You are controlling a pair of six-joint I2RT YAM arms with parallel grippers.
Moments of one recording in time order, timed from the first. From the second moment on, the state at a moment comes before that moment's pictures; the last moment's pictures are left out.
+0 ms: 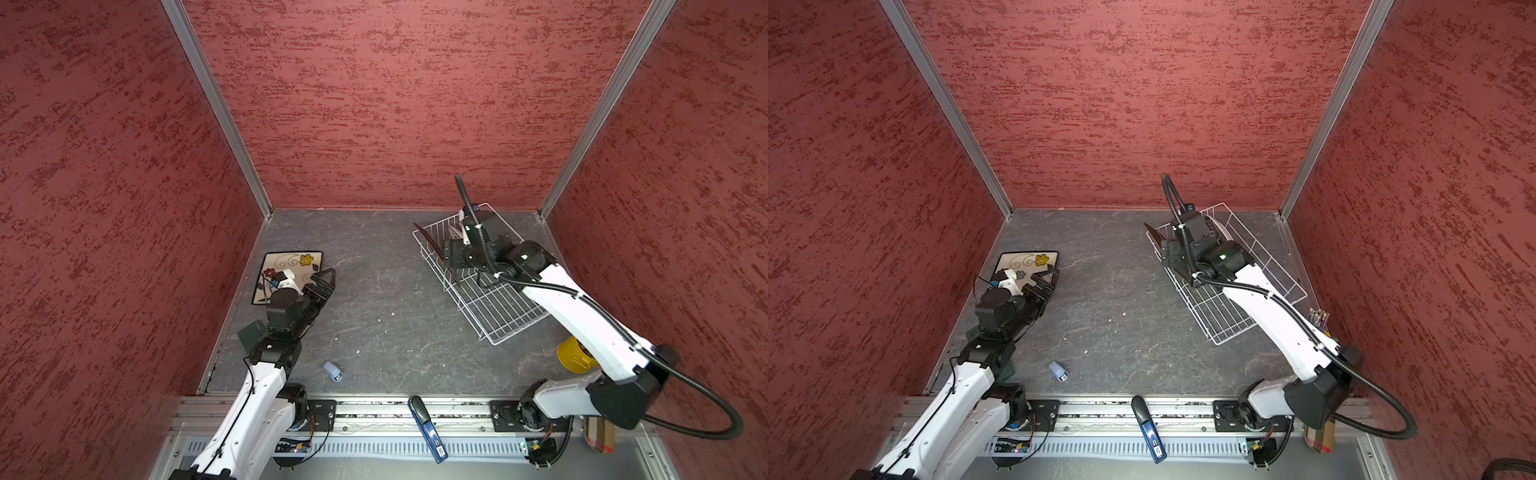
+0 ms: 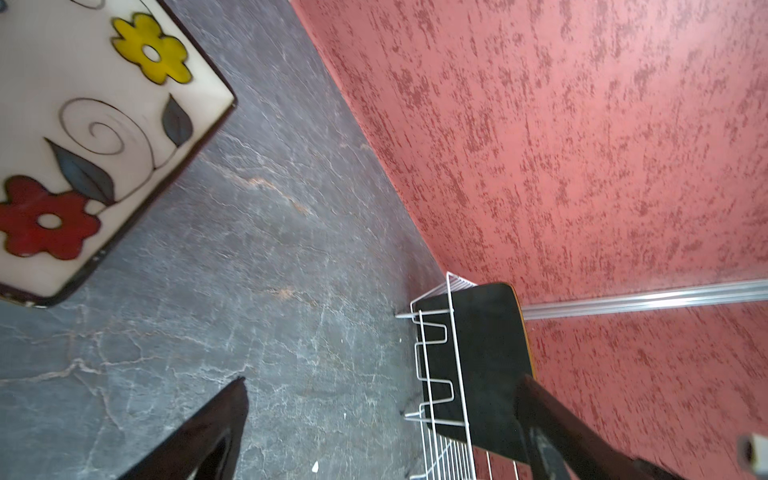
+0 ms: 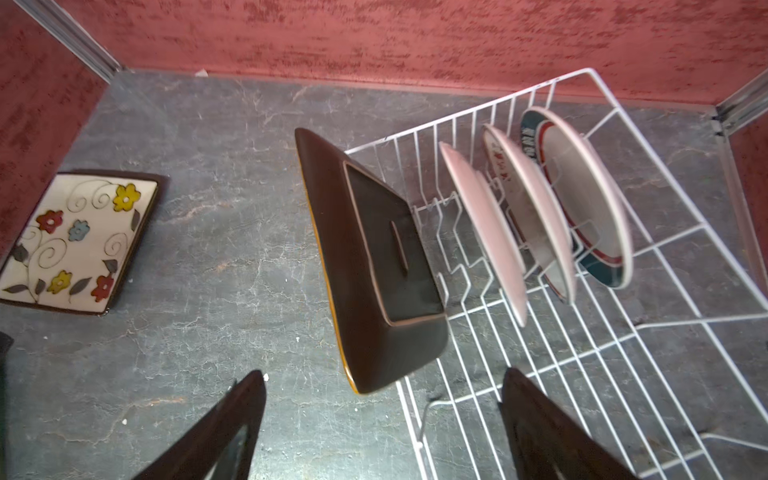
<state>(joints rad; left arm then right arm) -0.11 0.70 0.37 0.02 0.18 -1.08 0.63 1.45 1.53 -0.87 0.26 0.37</state>
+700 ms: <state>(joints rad) -0.12 0.85 0.42 0.00 0.49 -1.02 0.66 1.78 1.69 -1.01 0.48 0.29</state>
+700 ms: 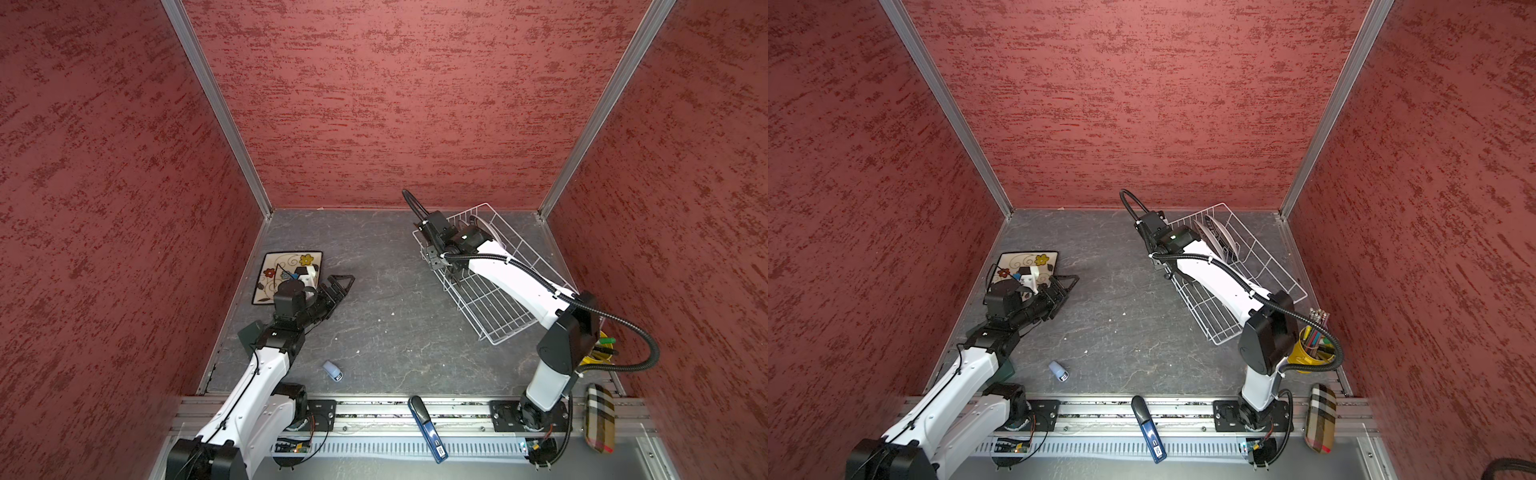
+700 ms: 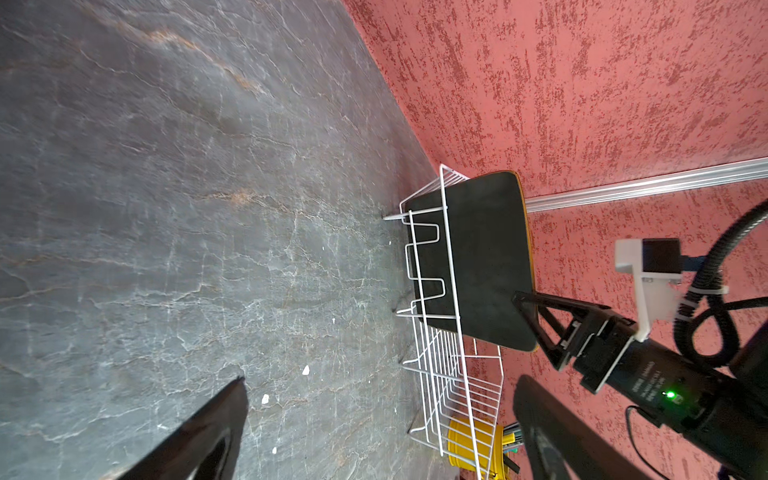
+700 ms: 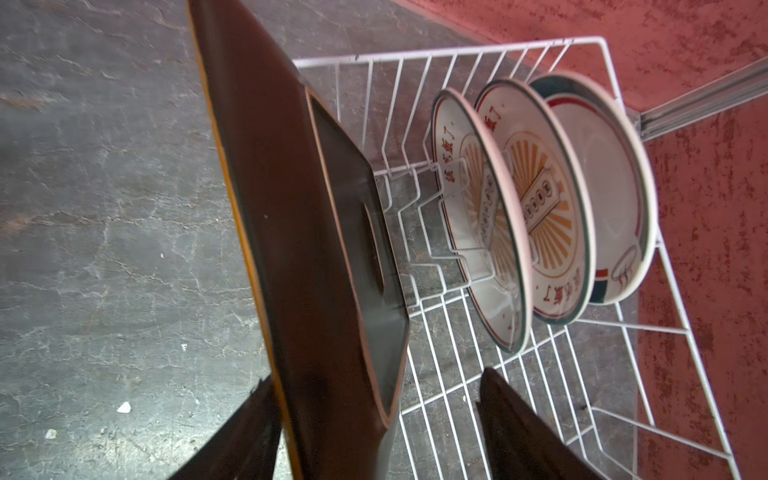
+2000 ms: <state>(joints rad) -0.16 0.85 0.52 0.02 0.51 -1.07 0.67 1.77 1.61 -0.97 0.61 0.20</state>
